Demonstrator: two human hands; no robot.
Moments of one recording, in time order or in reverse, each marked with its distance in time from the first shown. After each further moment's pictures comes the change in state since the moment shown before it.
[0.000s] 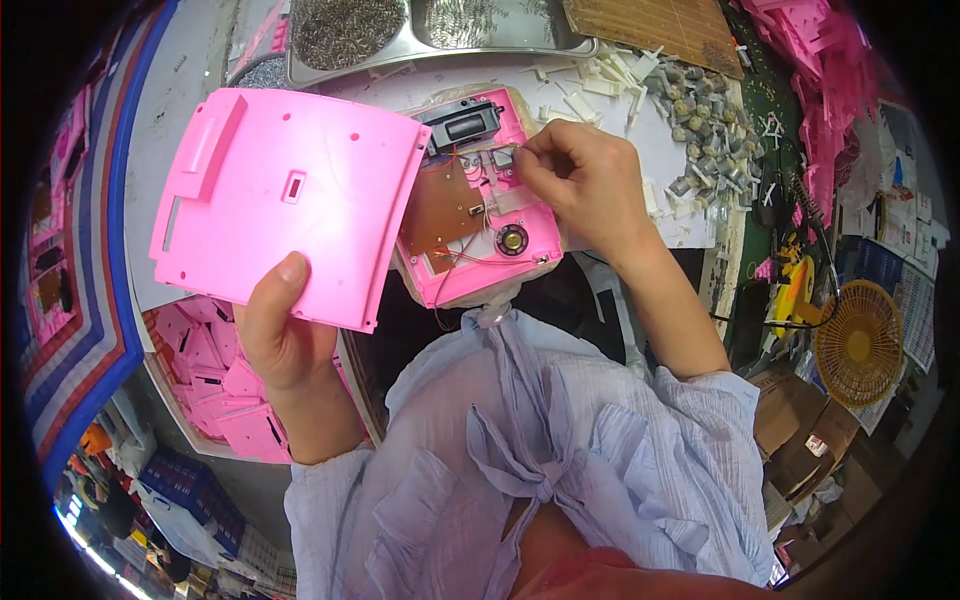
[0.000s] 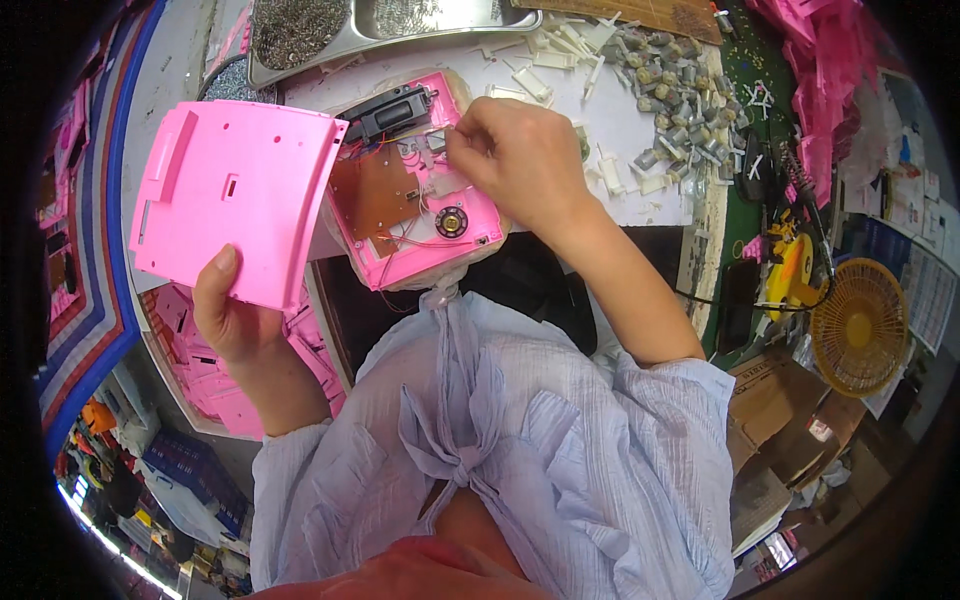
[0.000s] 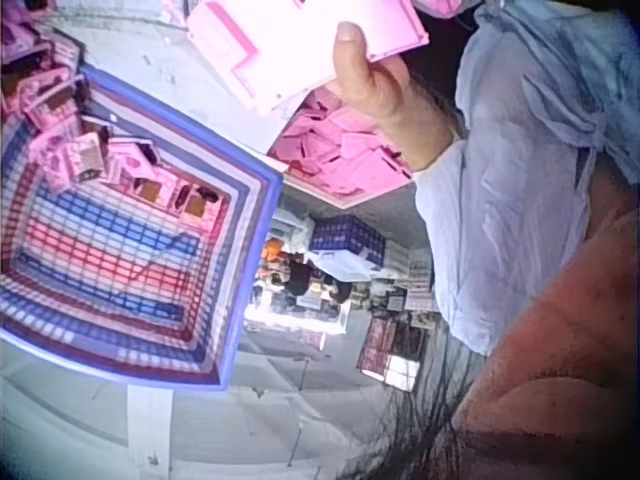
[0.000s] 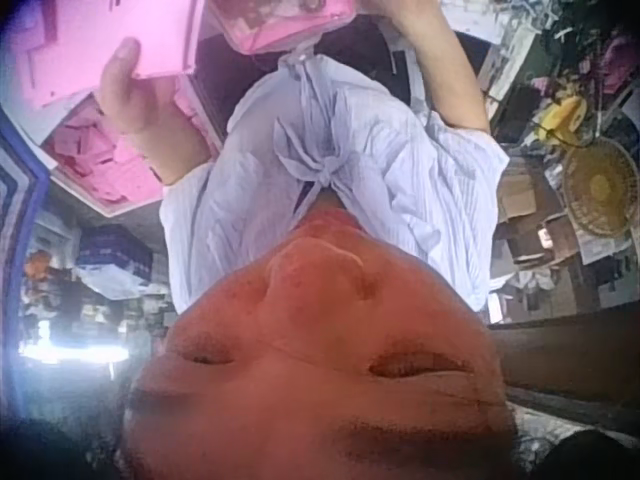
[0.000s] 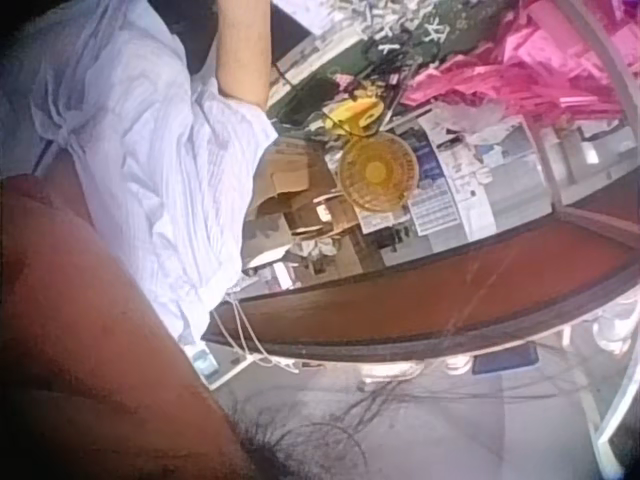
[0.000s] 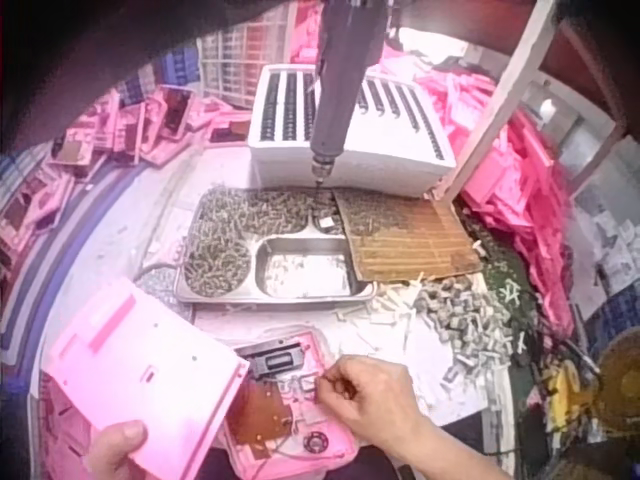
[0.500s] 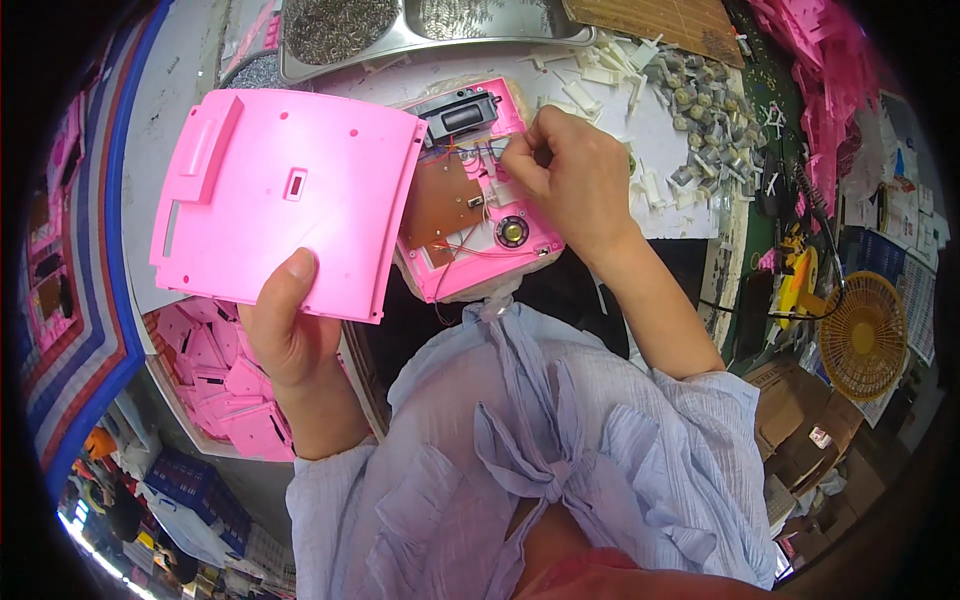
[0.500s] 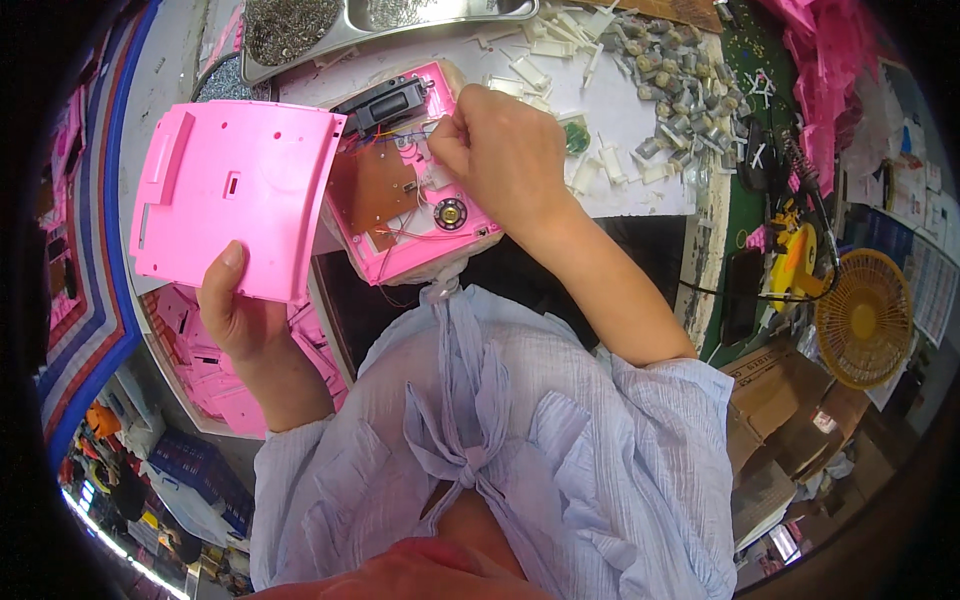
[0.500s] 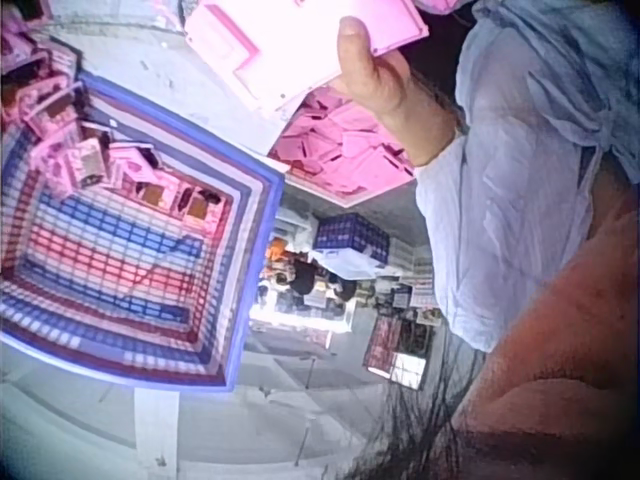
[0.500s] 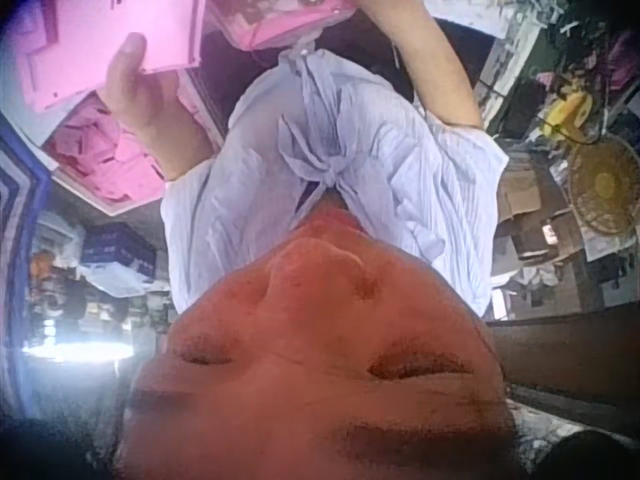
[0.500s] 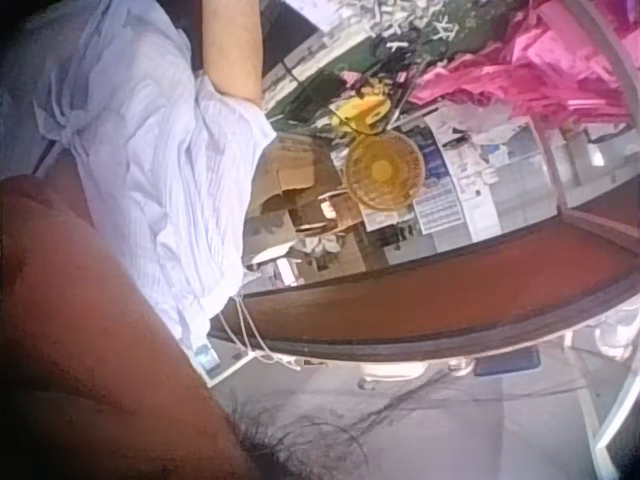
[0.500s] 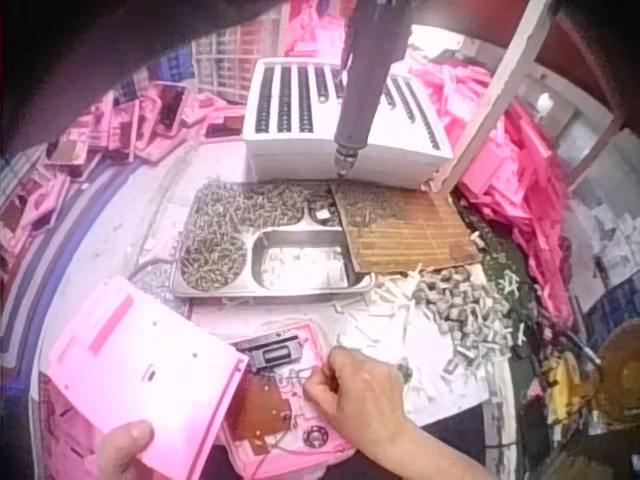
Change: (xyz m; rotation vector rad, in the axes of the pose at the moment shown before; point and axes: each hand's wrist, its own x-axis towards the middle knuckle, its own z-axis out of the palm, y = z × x) left_hand -0.003 -0.006 0.002 0.097 0.014 -0.001; right_hand -0.003 -0.010 0.020 -0.211 0.127 0.021
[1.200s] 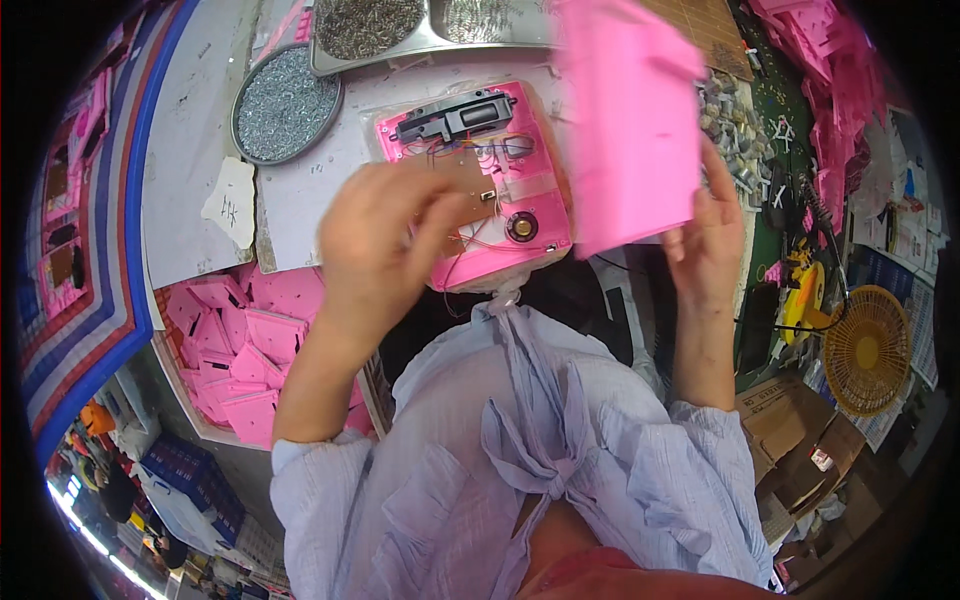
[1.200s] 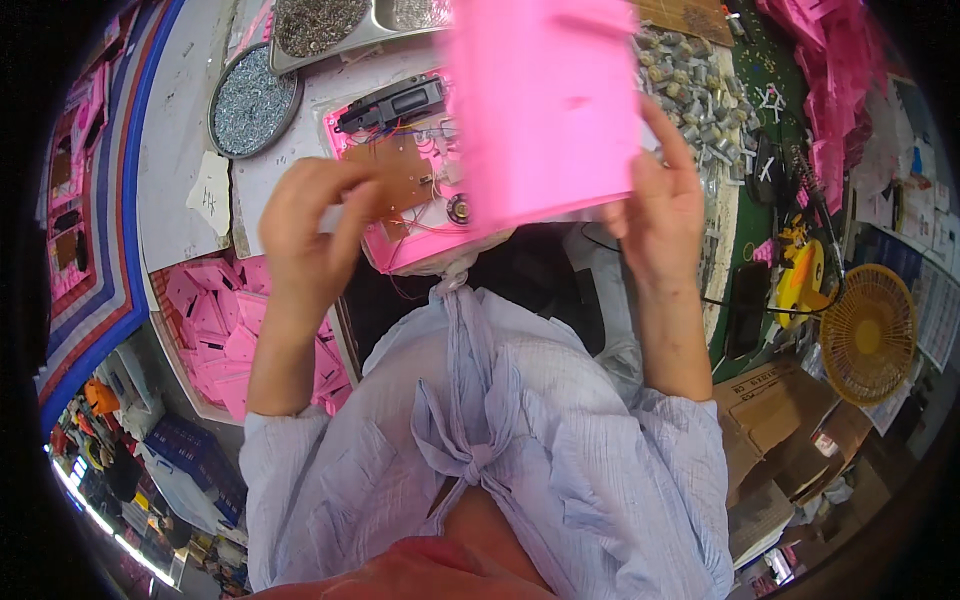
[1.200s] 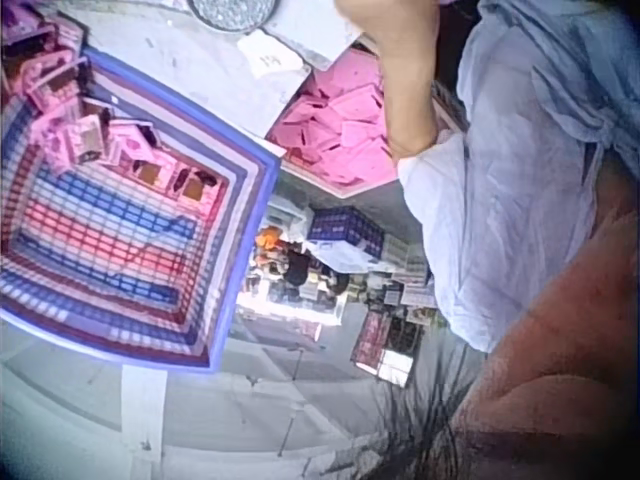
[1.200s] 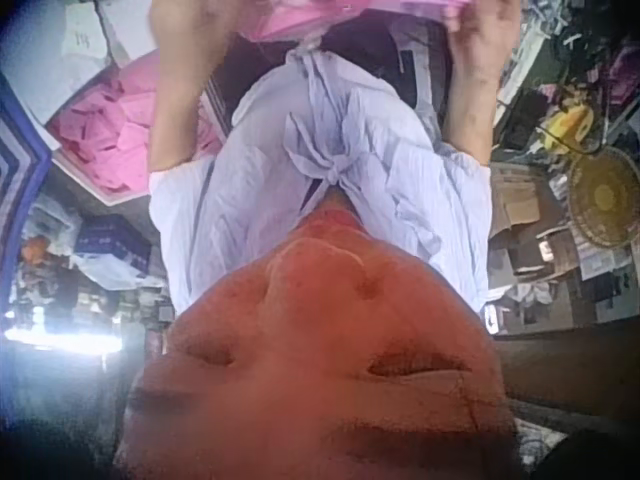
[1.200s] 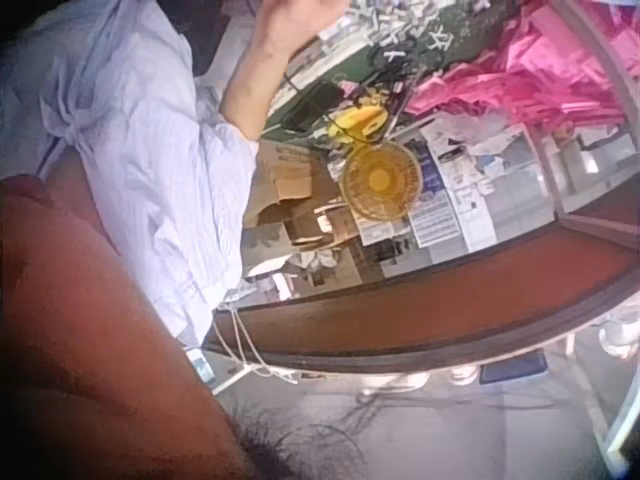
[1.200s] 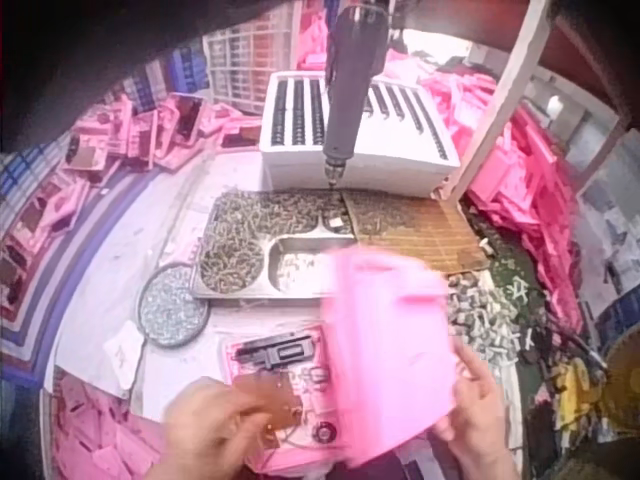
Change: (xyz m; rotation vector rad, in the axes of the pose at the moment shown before) left_hand 0.031 -0.021 0.041 1.288 -0.389 0.631; right_hand -0.059 0.048 -0.085 1.426 0.057 0.441
